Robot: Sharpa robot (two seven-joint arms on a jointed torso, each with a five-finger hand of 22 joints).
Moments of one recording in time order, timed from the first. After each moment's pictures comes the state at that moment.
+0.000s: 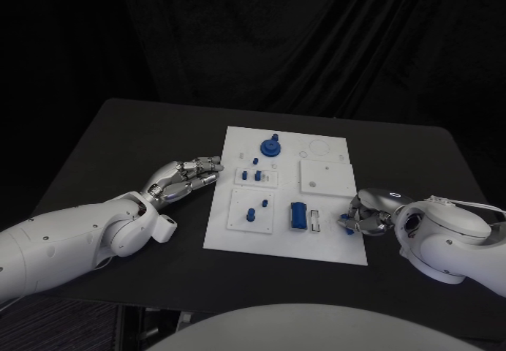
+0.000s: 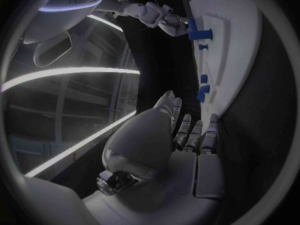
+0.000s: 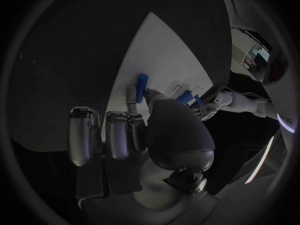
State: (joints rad) left arm 1.07 -0.88 -0.21 1.36 -0.34 -0.02 0.68; left_hand 1.61 0.21 -0.09 0.11 0.25 0.73 0.11 0.09 0.15 0.11 0.14 0.48 0.05 0.15 0.18 0.10 0.04 0.16 0.19 0.29 0.07 0.43; right arm 1.13 -1.17 -0.24 1.89 -1.48 -0.27 -0.55; right_hand 1.30 -0.03 0.25 0.22 0.29 0.95 0.04 0.38 0.74 1.47 -0.03 1.57 1.31 1.47 -0.09 1.53 1.31 0.02 1.47 0.02 1.48 1.31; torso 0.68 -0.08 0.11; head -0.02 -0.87
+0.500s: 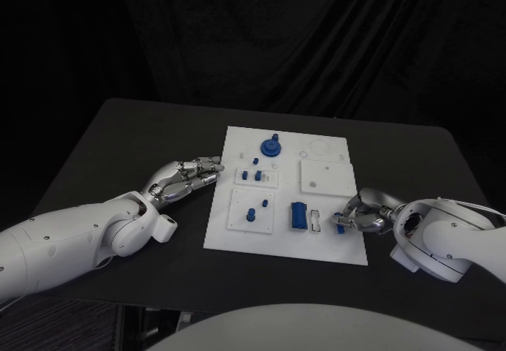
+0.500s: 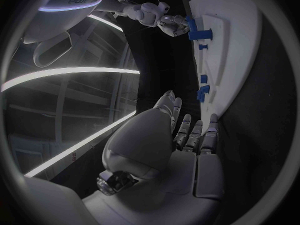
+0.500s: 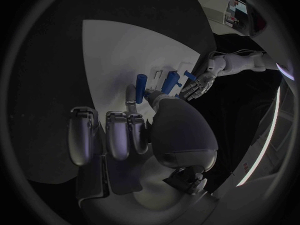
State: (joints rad) left arm 1.07 -0.87 -0.21 1.36 -0.34 -0.02 0.68; left_hand 1.61 0.21 -0.09 0.11 0.25 0.73 0.11 0.09 0.15 0.11 0.14 0.48 0.05 0.15 0.18 0.10 0.04 0.16 0.19 0.29 0.07 0.43; right arm 1.15 -1.17 -0.25 1.91 -1.10 -0.37 -0.50; right_hand 1.23 -0.07 0.37 0.17 0.29 0.94 0.05 0.40 0.77 1.47 -0.03 1.57 1.31 1.47 -0.09 1.53 1.31 0.02 1.47 0.02 1.48 1.31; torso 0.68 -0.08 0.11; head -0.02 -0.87
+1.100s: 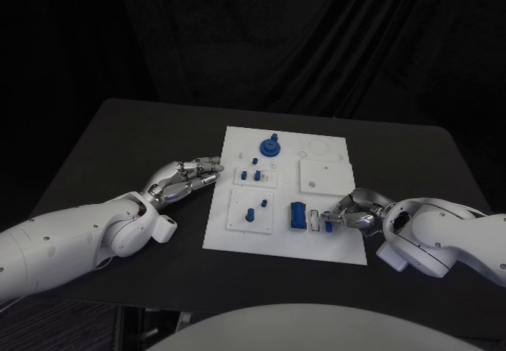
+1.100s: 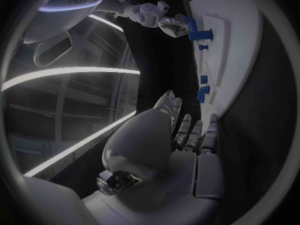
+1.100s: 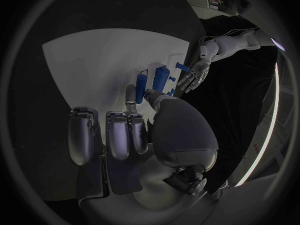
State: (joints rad) left arm 1.06 -0.87 -0.21 1.35 -0.34 -0.01 0.68; left_hand 1.61 0.21 -0.09 0.11 0.25 0.73 0.11 0.09 0.15 0.11 0.14 0.48 0.05 0.15 0.18 0.10 0.04 0.16 0.19 0.29 0.07 0.43; right arm 1.16 -1.12 -0.25 1.90 -0.89 -0.42 -0.46; right_hand 1.20 -0.06 0.39 0.15 0.29 0.94 0.05 0.40 0.78 1.47 -0.03 1.57 1.31 1.47 -0.09 1.53 1.31 0.02 1.47 0.02 1.48 1.31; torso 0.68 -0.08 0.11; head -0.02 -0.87
